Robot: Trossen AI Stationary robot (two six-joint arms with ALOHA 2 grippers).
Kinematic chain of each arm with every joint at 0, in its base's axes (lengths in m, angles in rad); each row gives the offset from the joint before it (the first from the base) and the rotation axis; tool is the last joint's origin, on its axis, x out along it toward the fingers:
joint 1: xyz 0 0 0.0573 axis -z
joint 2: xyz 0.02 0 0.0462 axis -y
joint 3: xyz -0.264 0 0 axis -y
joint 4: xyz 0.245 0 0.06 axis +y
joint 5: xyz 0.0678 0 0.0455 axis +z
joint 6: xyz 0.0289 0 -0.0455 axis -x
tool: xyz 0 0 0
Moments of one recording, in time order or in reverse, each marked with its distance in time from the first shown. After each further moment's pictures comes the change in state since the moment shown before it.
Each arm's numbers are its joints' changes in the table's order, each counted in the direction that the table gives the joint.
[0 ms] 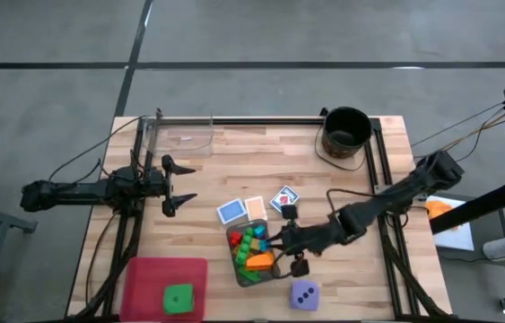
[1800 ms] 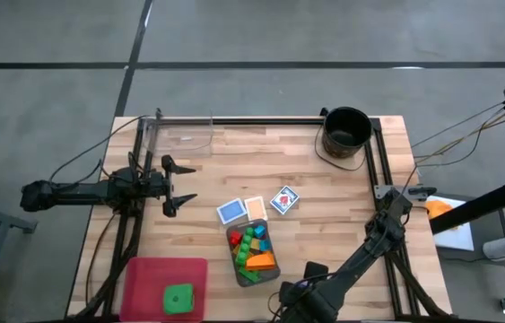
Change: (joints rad) left arm 0.000 -0.005 -0.024 -0.057 -0.003 -0.064; right arm -0.249 -0.767 1.127 1.362 0.375 -0.916
